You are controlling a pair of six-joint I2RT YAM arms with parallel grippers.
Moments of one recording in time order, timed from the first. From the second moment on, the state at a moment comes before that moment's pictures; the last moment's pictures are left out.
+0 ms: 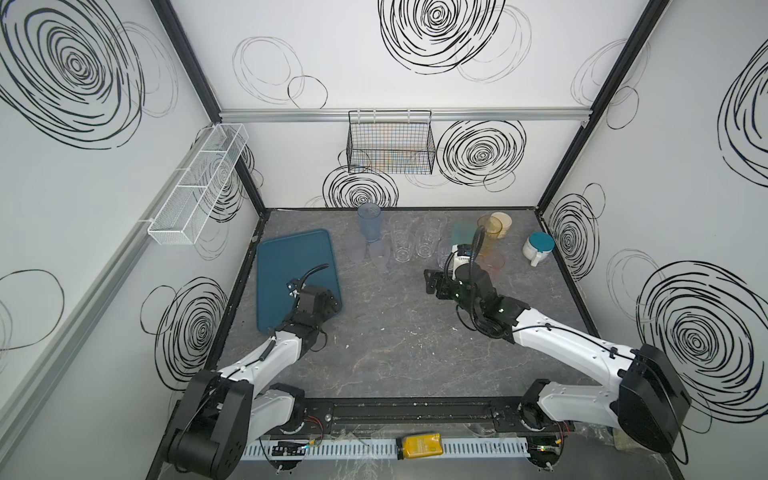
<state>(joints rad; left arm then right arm) -0.18 1.17 0.37 -0.02 -0.25 -0.79 0.75 1.24 0.75 -0.02 0.28 0.62</state>
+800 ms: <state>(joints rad) -0.63 1.12 0.29 0.03 -0.29 -1.08 0.83 1.30 0.75 -0.02 0.27 0.68</state>
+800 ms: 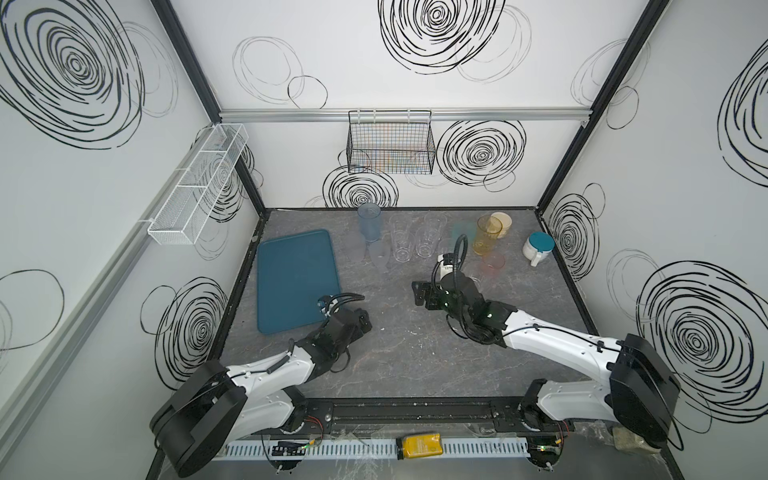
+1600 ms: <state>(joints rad) 0.02 0.82 0.51 -0.37 -0.26 -0.74 1.09 2.13 1.45 -0.12 0.22 0.69</state>
